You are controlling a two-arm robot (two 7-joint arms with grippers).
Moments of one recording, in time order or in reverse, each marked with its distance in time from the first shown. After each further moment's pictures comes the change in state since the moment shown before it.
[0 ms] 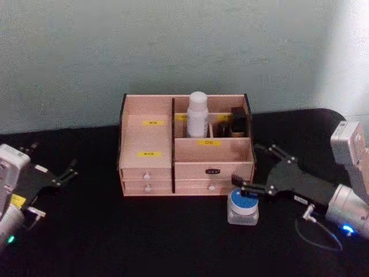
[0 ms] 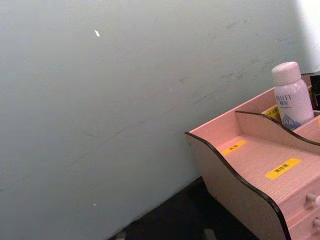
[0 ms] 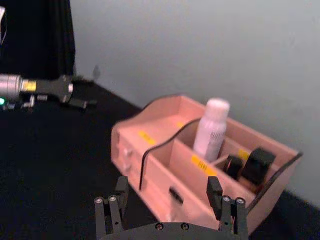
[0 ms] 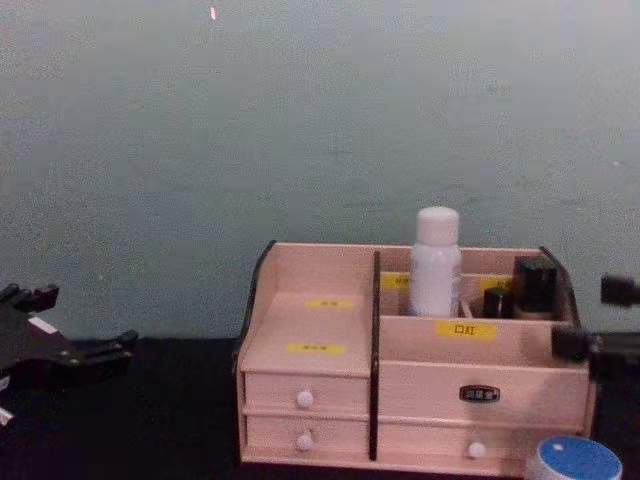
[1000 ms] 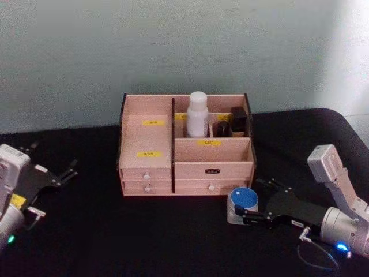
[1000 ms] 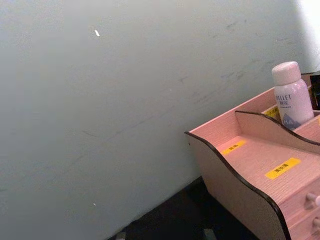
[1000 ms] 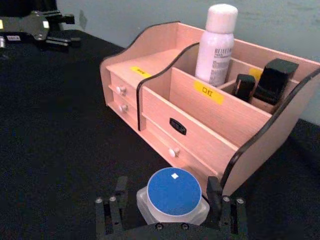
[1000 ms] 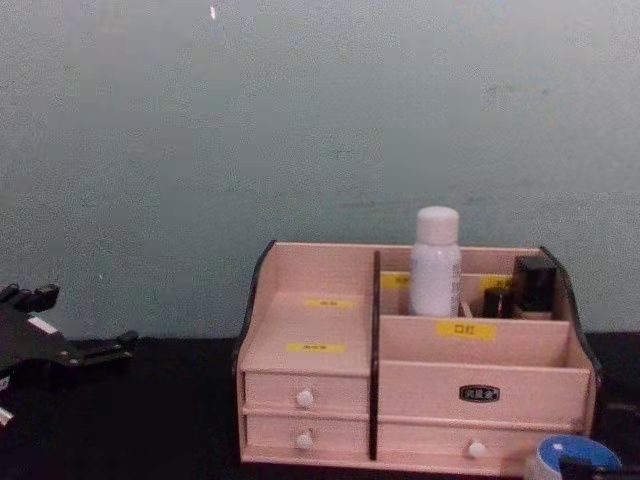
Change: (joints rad) left arm 0.000 0.000 0.000 0.000 0.000 0.000 0.000; right arm 0.022 0.013 -0.080 0.112 -0.008 0.115 -0.029
